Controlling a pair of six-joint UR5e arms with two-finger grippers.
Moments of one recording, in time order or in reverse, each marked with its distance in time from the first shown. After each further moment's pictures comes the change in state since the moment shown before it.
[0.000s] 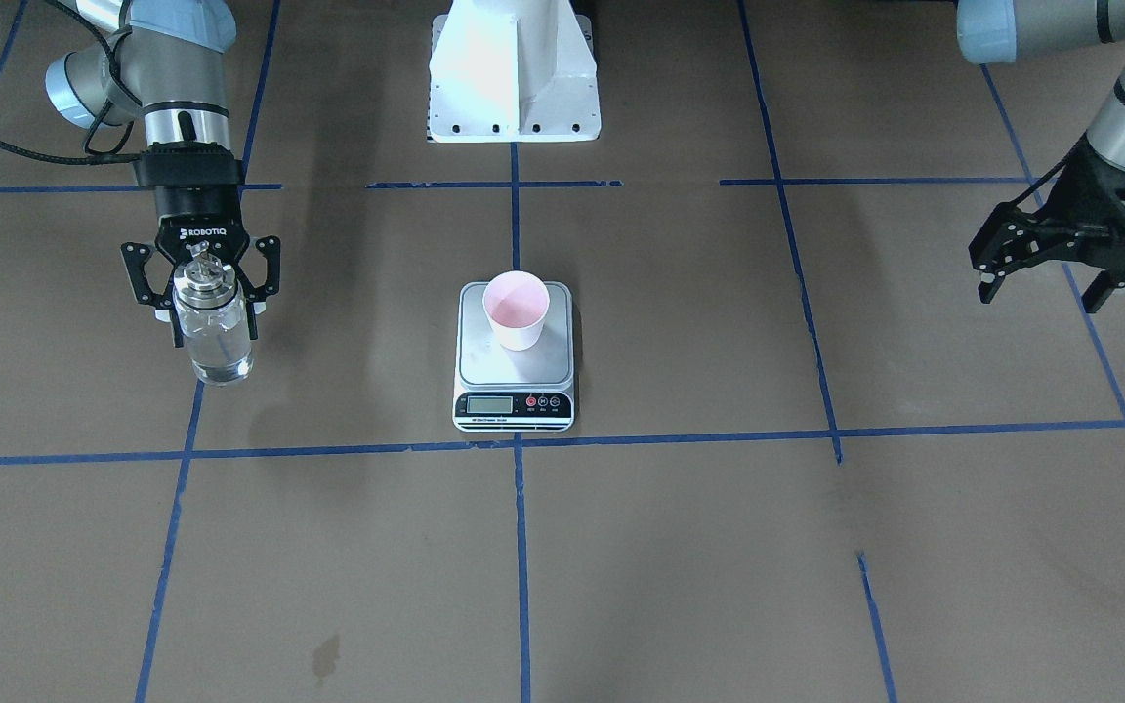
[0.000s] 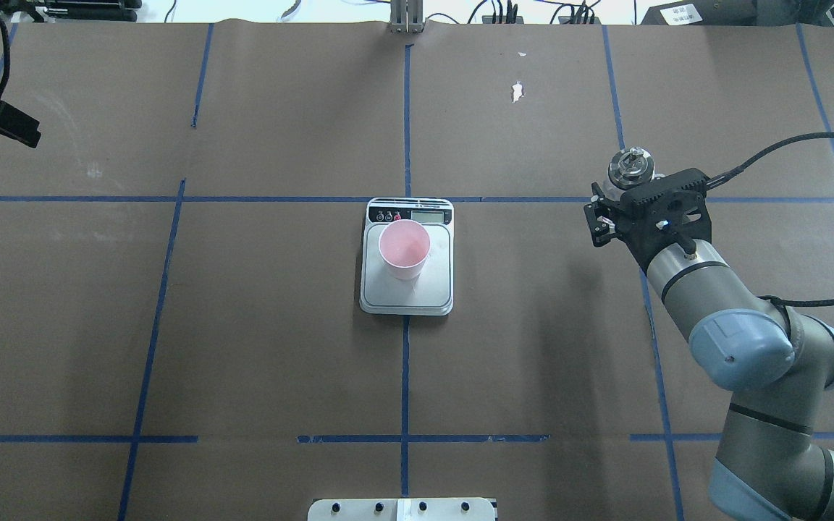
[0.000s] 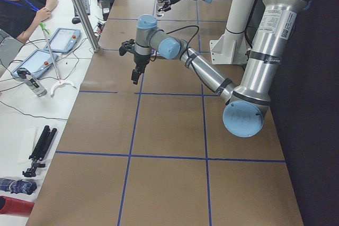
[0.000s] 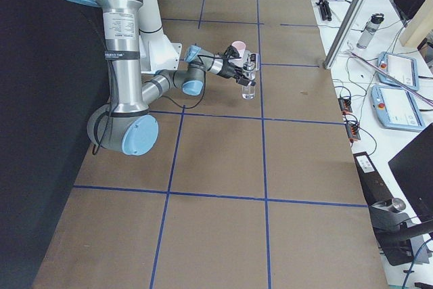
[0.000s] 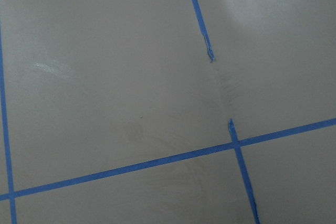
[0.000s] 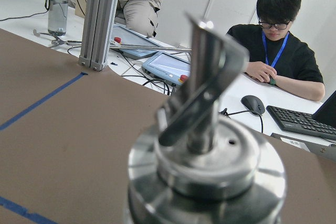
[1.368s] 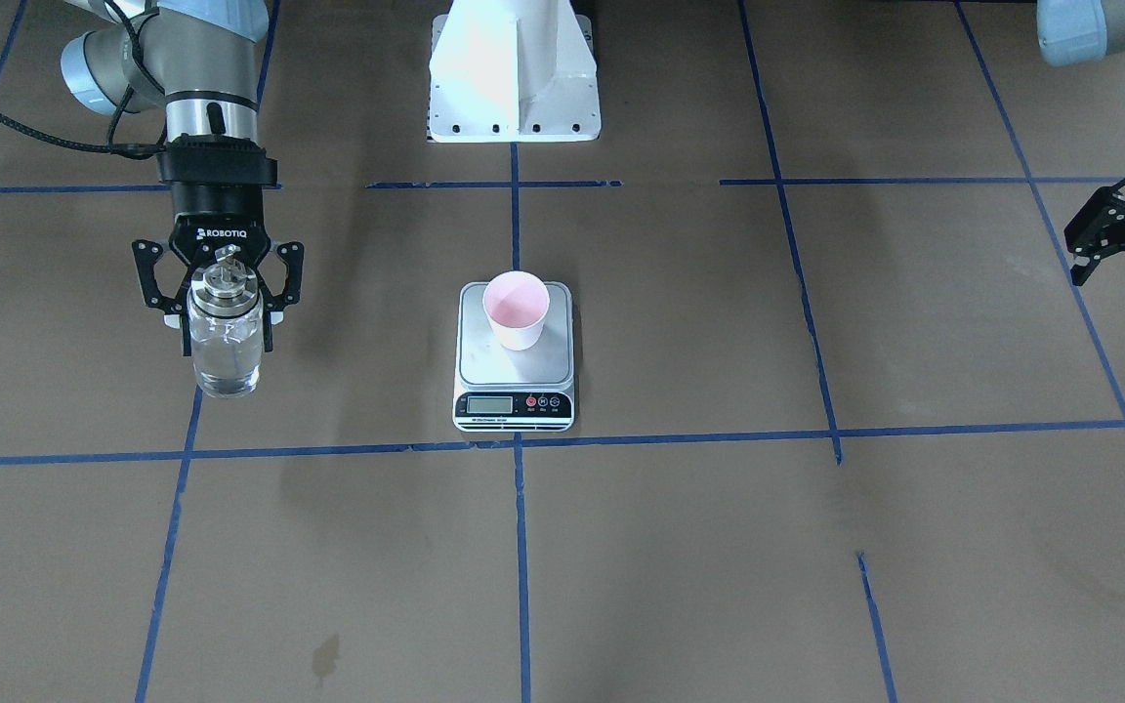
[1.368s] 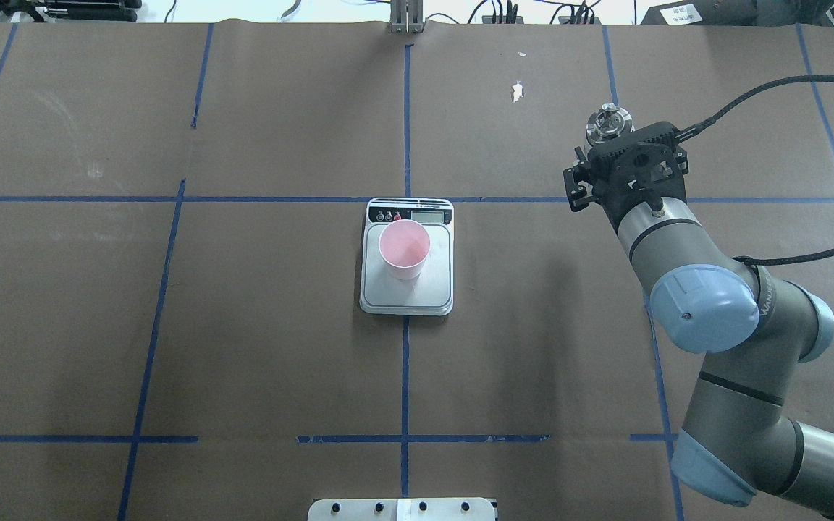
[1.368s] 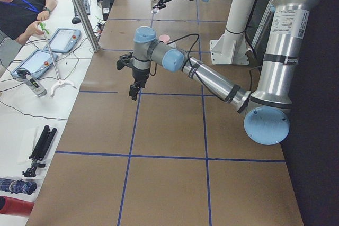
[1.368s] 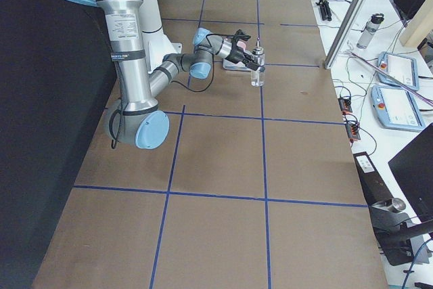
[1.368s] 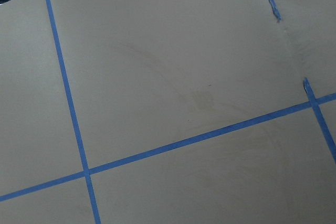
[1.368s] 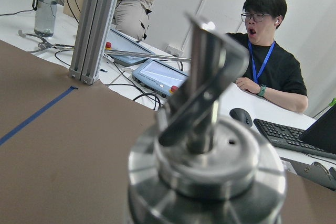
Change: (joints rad) left arm -0.094 0.094 0.012 -0.010 -0.035 0.164; right arm 0.047 0.117 0.033 -0.222 0.011 -0.023
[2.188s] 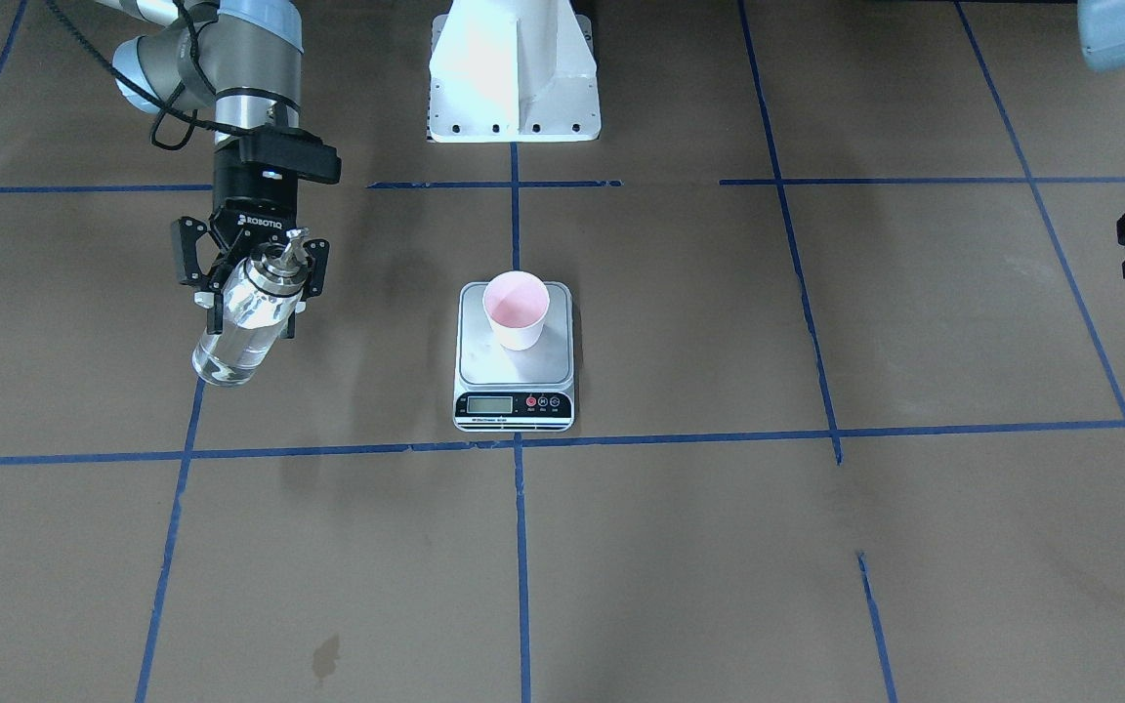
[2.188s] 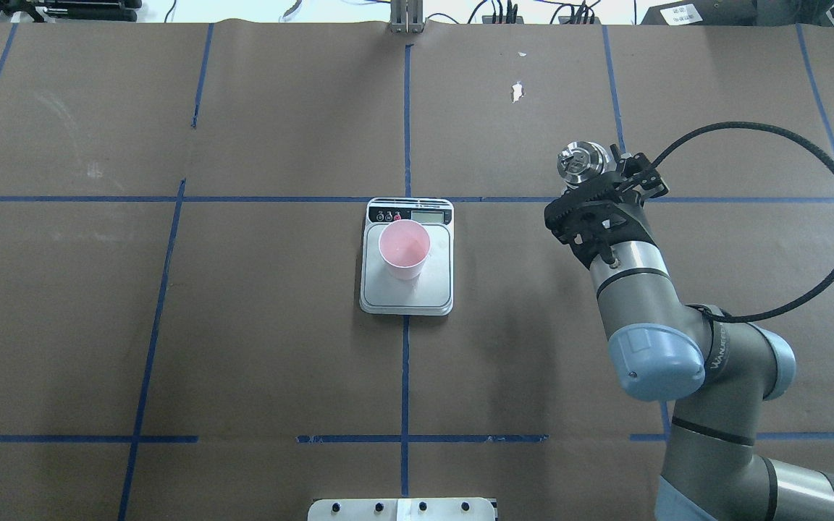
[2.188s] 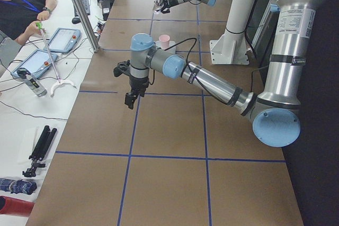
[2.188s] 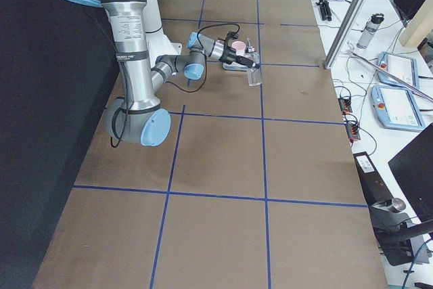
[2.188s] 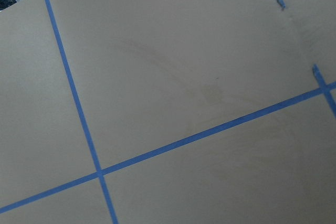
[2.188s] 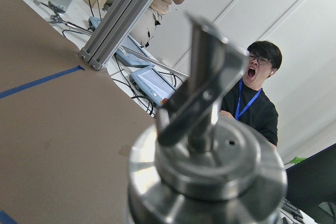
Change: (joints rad) left arm -0.092 0.034 0.047 0.001 -0.018 0.238; right arm -0.136 0.024 -0.035 -0.046 -0.270 -0.258
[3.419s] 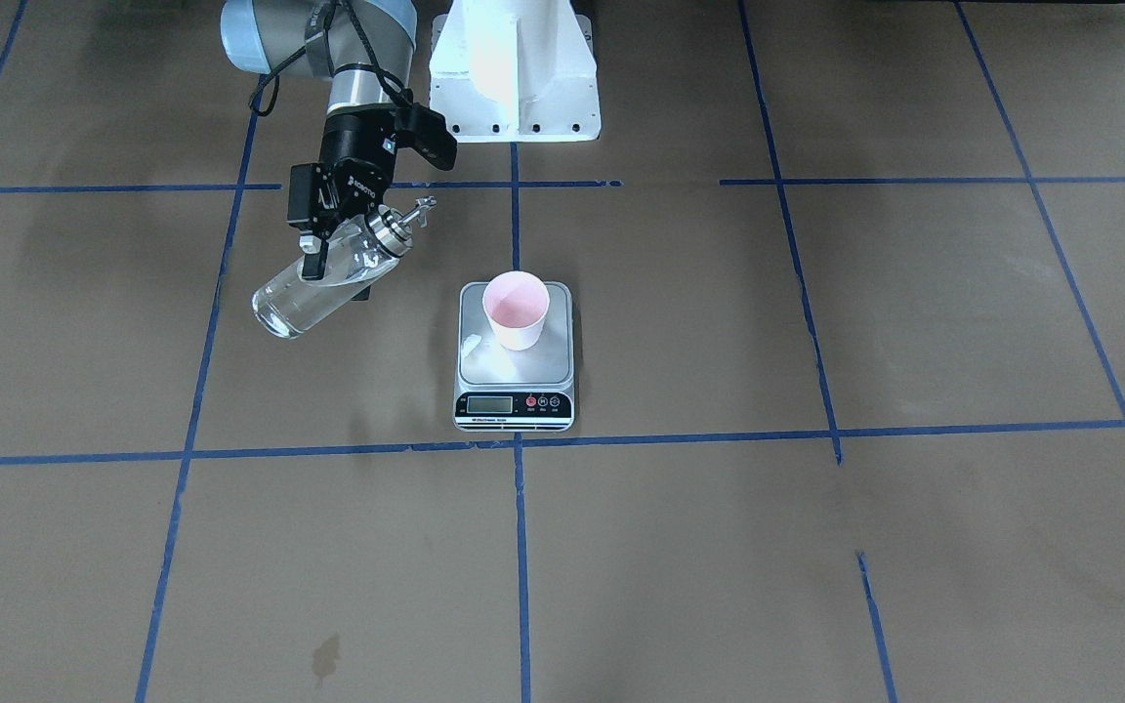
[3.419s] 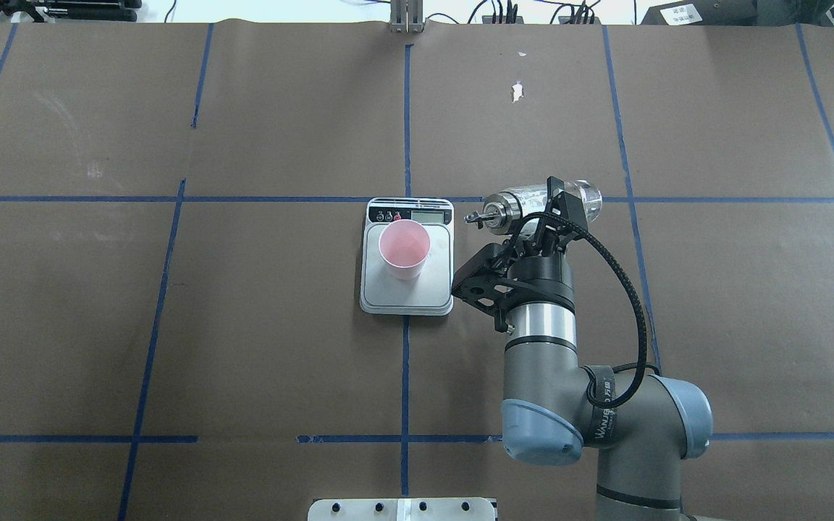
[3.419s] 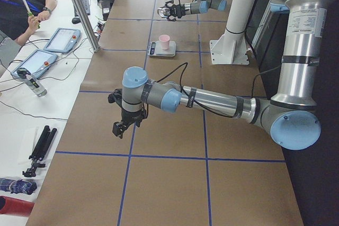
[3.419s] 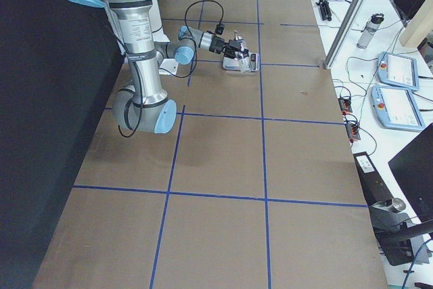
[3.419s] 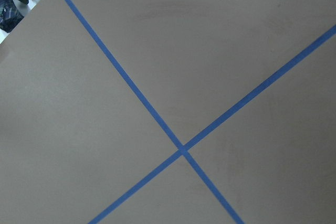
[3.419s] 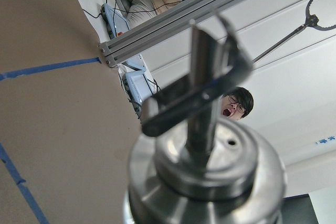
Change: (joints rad) left arm -0.131 0.047 0.246 -0.252 -0.039 0.445; right arm -0.145 0.146 -0.030 -0.412 -0.261 -0.038
